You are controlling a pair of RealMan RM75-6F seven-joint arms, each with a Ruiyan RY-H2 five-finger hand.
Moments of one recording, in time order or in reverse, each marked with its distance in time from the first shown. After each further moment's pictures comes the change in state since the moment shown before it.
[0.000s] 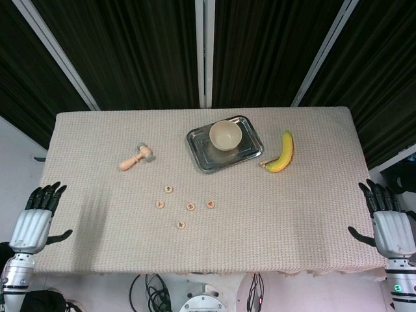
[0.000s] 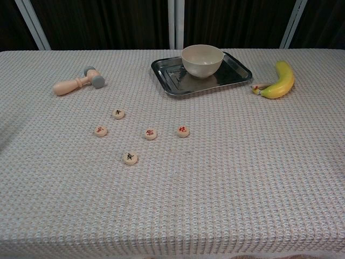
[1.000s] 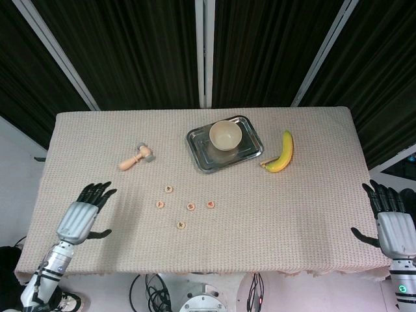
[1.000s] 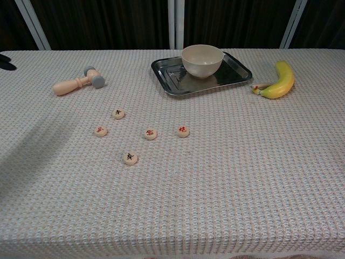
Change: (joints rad) left arm -0.158 -0.080 -0.014 -0.086 0.032 -0.206 0.051; right arm -0.005 -0.004 -0.006 0.053 -0.012 -0.002 0.053
